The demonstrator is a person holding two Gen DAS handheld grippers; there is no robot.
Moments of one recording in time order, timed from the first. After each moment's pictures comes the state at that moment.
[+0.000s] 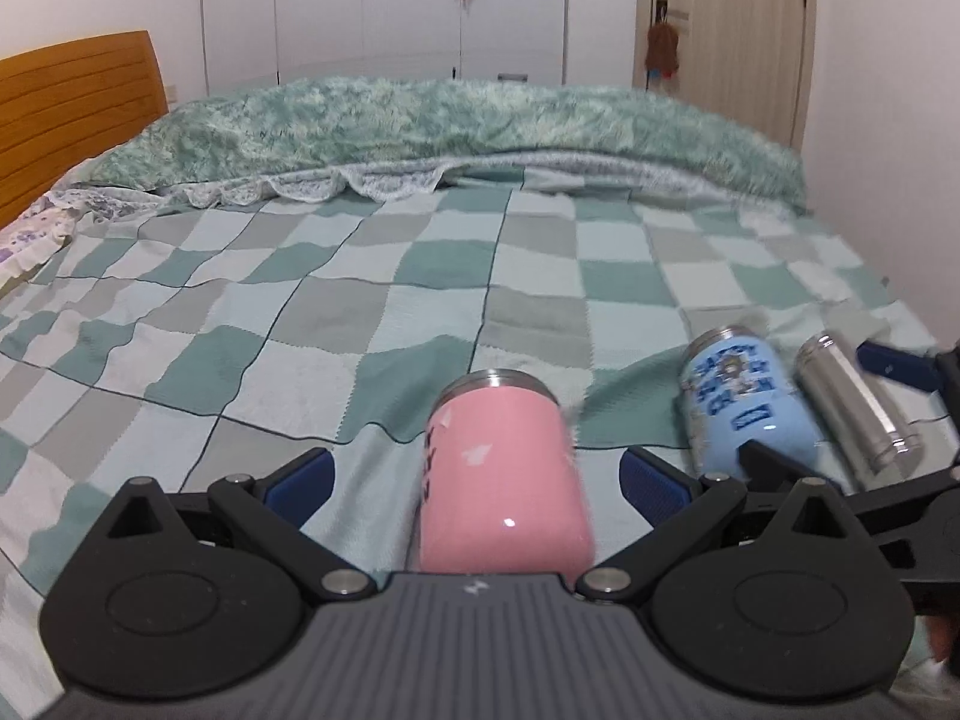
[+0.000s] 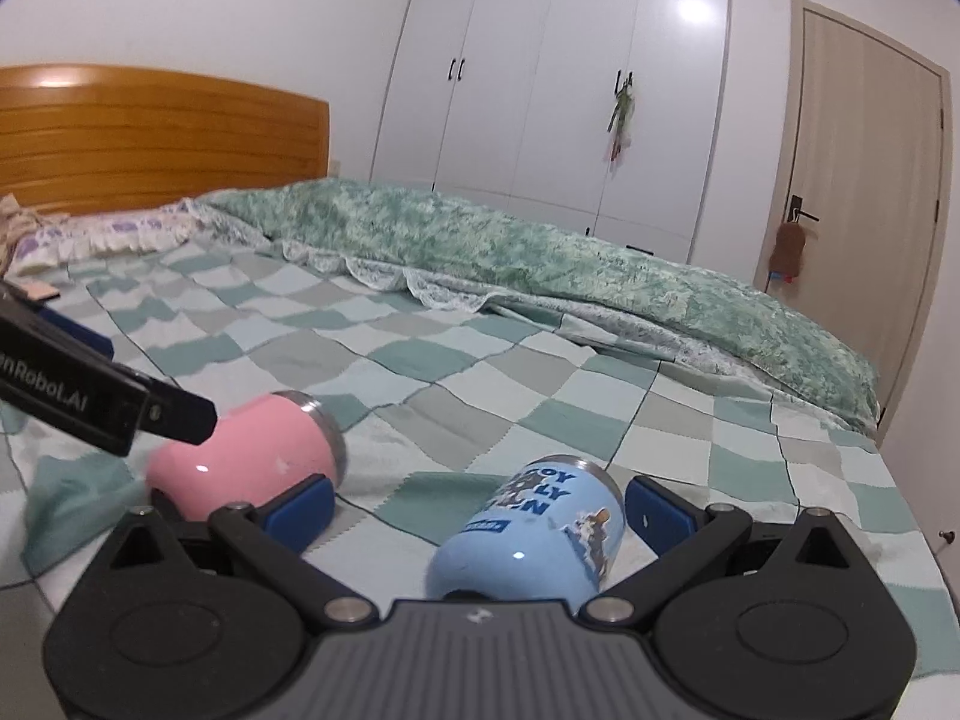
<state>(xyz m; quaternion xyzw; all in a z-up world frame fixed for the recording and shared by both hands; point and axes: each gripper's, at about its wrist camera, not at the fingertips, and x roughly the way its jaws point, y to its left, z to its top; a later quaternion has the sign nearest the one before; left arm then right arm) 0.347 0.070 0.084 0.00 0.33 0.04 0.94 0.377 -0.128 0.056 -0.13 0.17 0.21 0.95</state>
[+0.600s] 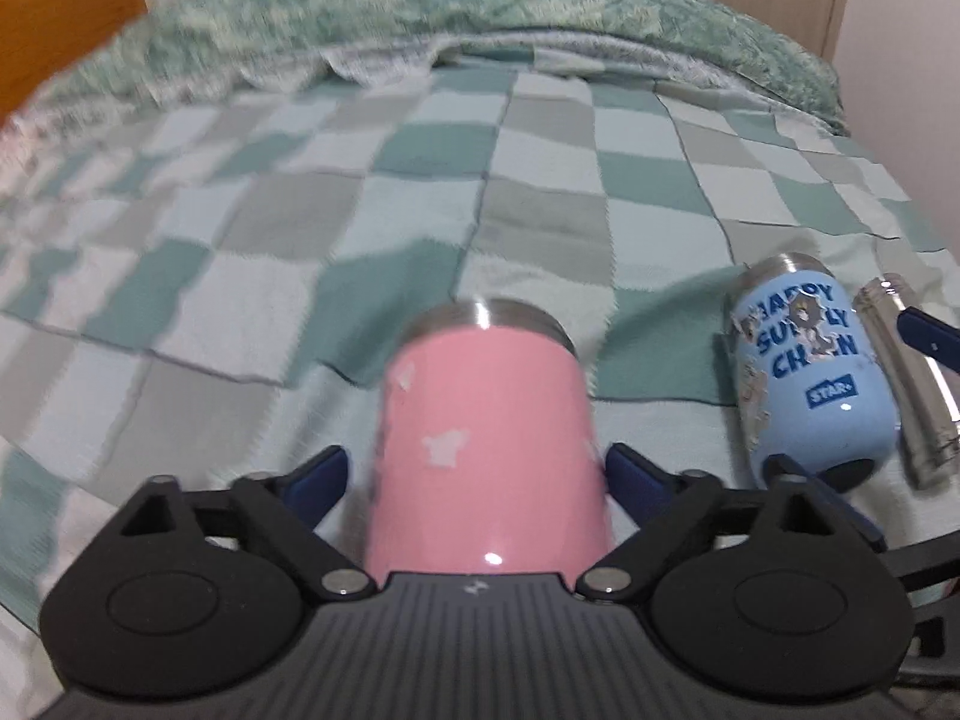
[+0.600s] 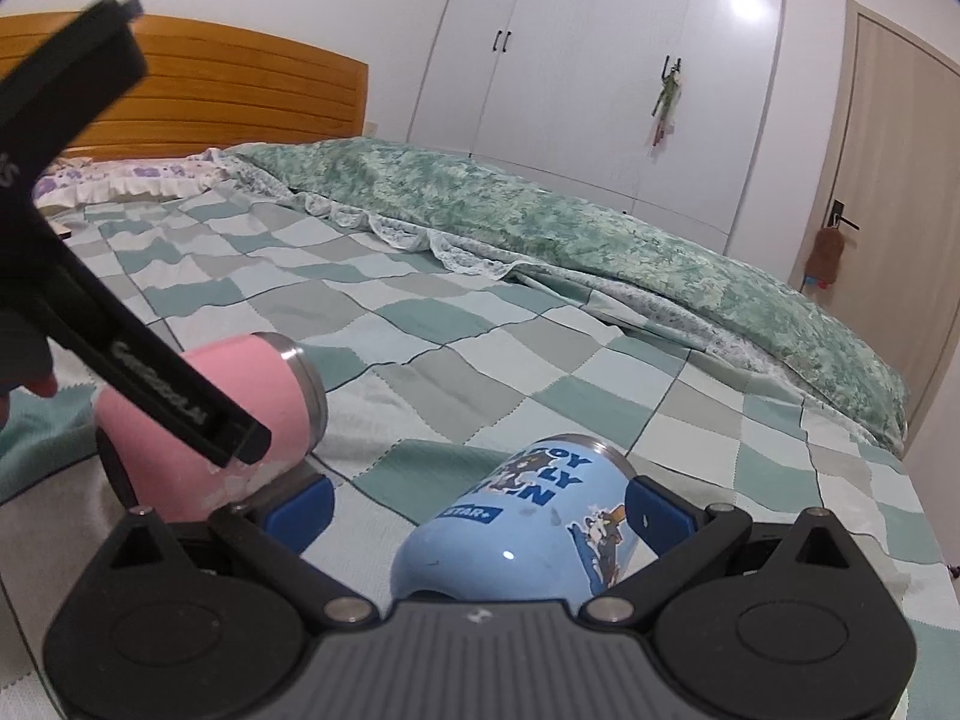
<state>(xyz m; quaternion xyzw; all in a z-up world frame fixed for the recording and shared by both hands) 0.412 0.070 0.040 -0.04 0.44 0.03 0.90 0.404 -0.123 0.030 -0.18 0.18 0.24 0.94</state>
